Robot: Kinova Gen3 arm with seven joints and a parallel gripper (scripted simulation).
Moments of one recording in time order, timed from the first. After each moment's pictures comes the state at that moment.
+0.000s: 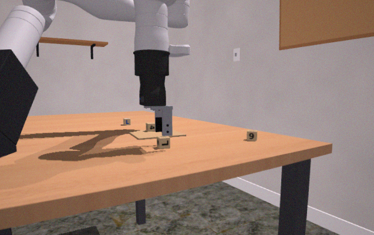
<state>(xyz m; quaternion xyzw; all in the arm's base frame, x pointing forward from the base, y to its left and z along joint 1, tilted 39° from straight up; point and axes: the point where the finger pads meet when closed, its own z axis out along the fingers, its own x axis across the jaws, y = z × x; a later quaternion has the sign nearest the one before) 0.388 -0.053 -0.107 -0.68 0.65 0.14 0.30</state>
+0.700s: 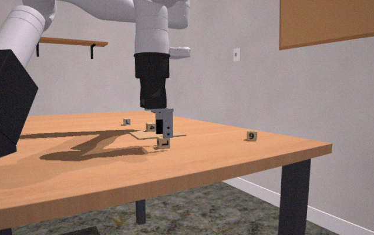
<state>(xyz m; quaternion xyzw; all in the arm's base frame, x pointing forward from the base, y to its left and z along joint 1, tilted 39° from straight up) 0.391 -0.050 -0.111 -0.68 0.65 0.14 0.30</state>
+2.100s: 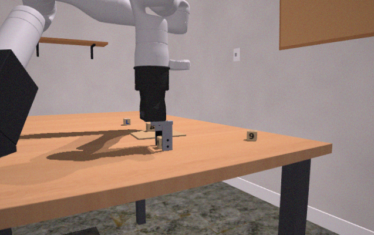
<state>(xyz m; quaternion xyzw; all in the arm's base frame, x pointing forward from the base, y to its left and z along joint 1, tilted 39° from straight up) 0.395 -0.034 -0.132 -0.68 0.65 0.14 0.30</state>
